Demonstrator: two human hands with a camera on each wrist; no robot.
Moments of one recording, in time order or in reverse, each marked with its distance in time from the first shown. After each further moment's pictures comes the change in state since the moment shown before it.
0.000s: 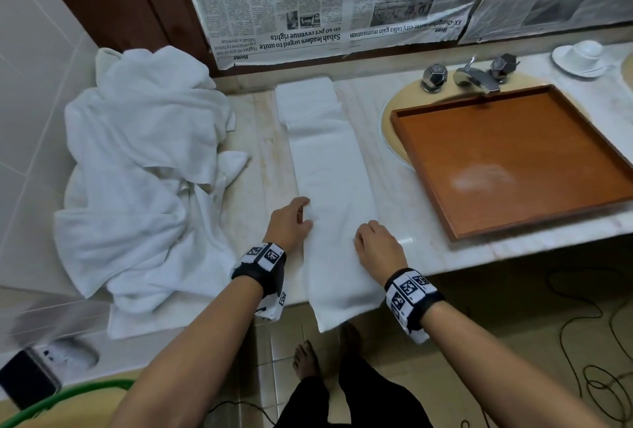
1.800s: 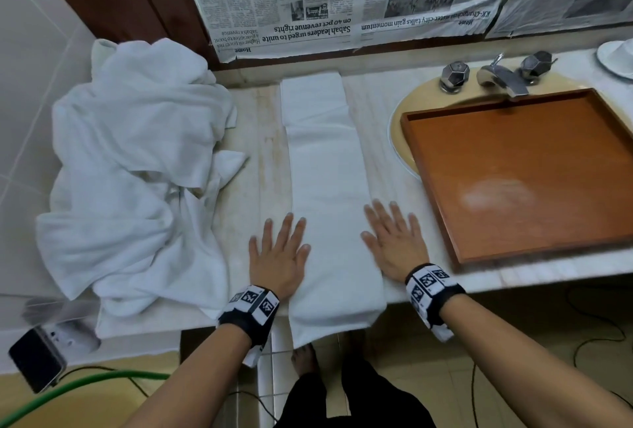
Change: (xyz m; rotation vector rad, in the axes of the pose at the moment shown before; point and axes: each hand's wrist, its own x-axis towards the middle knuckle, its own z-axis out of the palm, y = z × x) left_hand -0.041 -0.016 0.036 0.569 -0.078 -0.126; right_hand 0.045 0.071 -0.008 -0.191 -0.197 -0.099
